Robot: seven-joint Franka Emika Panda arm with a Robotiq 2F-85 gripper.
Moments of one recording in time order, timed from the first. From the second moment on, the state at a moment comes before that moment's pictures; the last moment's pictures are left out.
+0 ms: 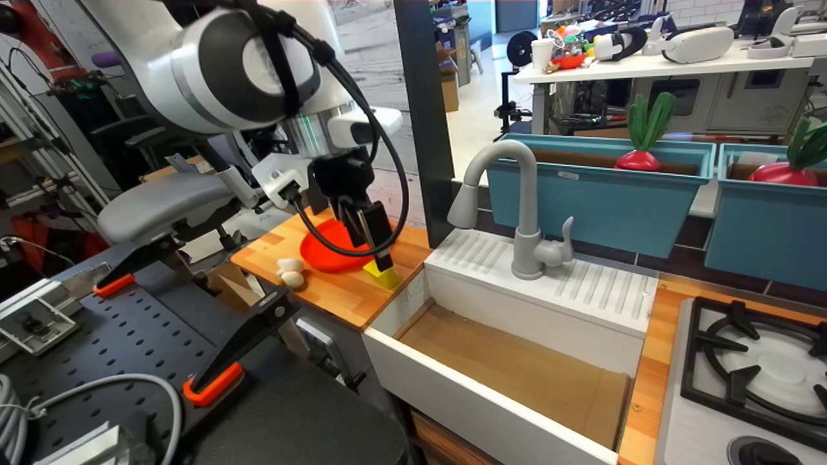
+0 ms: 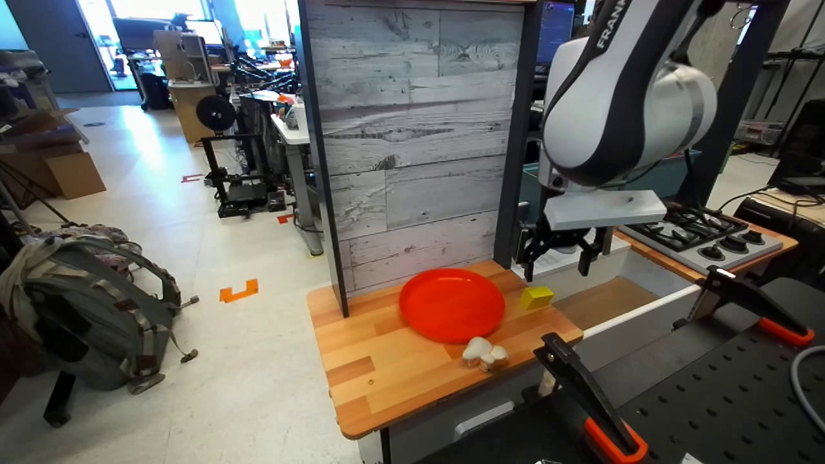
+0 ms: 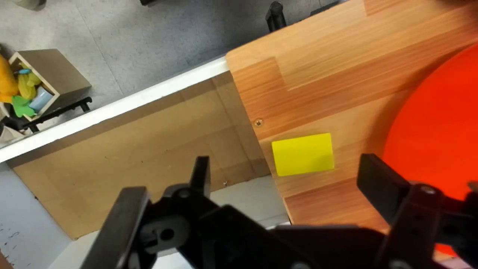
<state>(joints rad) 0.00 0.75 -0.07 -2.14 -0.17 2.87 0.44</state>
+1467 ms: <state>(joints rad) 0.04 0.79 0.01 -2.03 0.01 2.87 0.25</state>
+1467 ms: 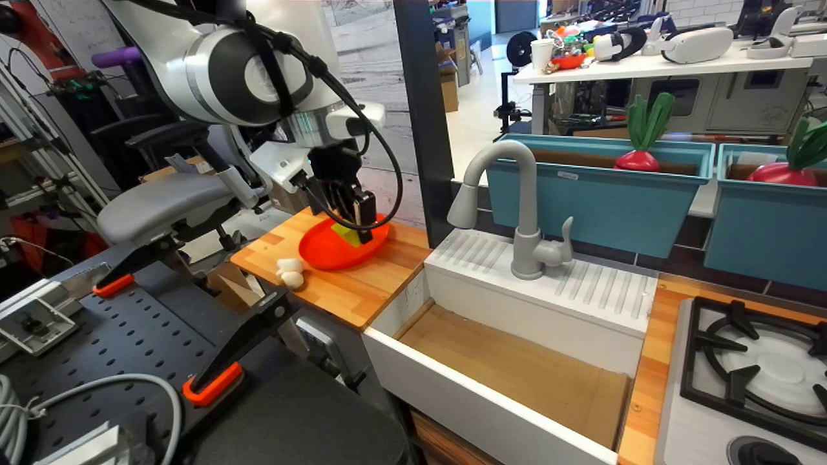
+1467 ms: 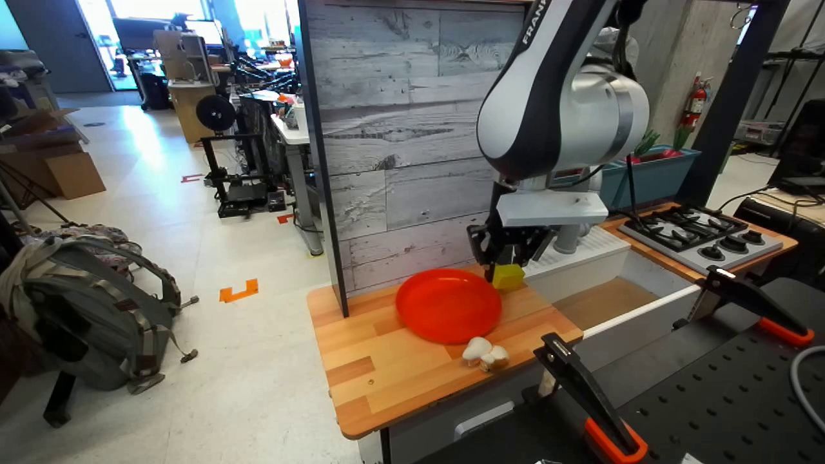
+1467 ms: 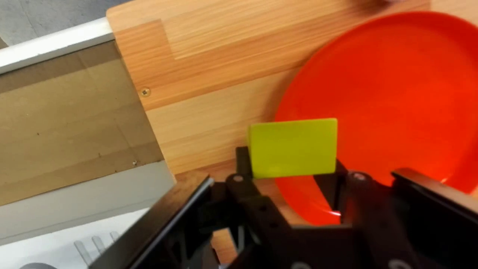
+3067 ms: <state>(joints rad) 0.16 1.01 -0.03 -1.76 0.01 2.80 0.26</state>
